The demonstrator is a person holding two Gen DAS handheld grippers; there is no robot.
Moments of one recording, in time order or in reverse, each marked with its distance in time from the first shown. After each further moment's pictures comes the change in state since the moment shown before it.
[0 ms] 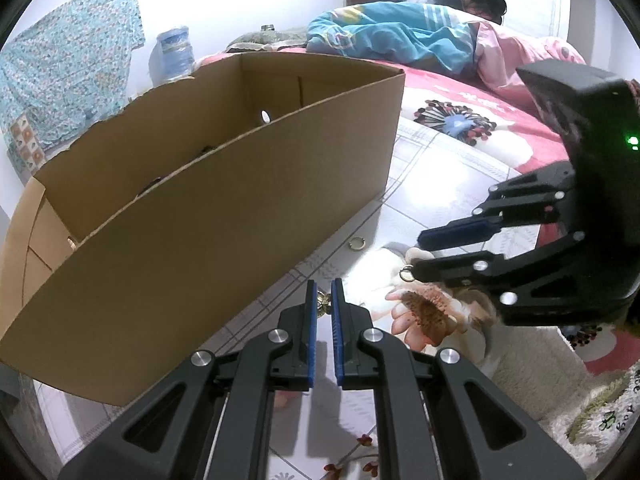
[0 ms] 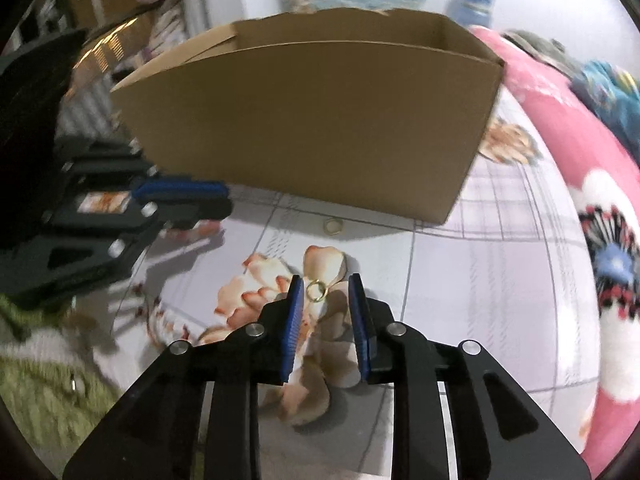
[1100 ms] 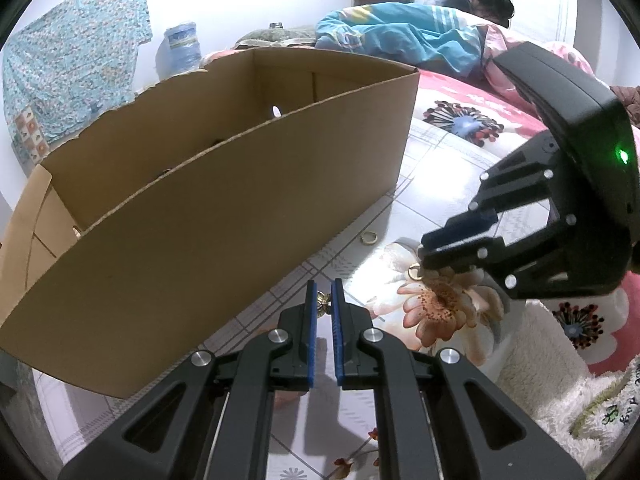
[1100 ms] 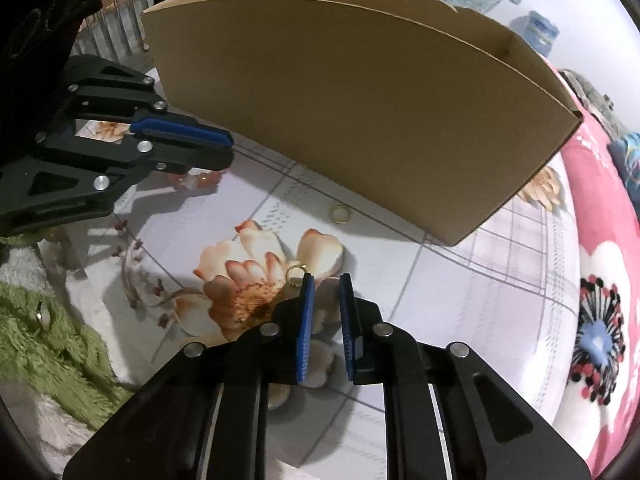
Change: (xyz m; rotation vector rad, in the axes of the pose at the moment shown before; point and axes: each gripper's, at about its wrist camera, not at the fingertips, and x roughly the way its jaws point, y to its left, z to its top) left arm 0.001 0.005 -0.003 -0.031 0.001 0.015; right arm 0.017 0.024 0.011 -0.231 0.123 -0.014
